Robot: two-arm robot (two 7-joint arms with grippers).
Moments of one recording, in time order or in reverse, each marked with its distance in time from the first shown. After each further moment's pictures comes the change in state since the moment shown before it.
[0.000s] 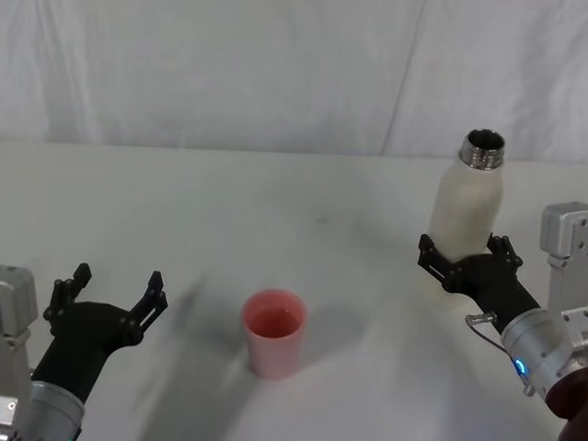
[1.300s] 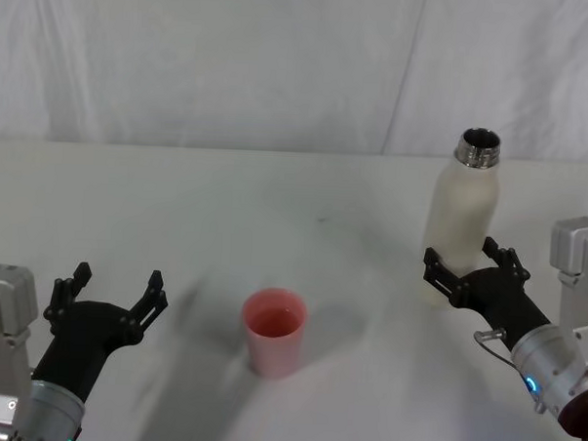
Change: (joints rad) left arm 0.000 0.000 0.000 0.000 0.000 0.000 0.000; right arm -0.055 0.036 -0.005 -0.056 0.017 0.001 0.008
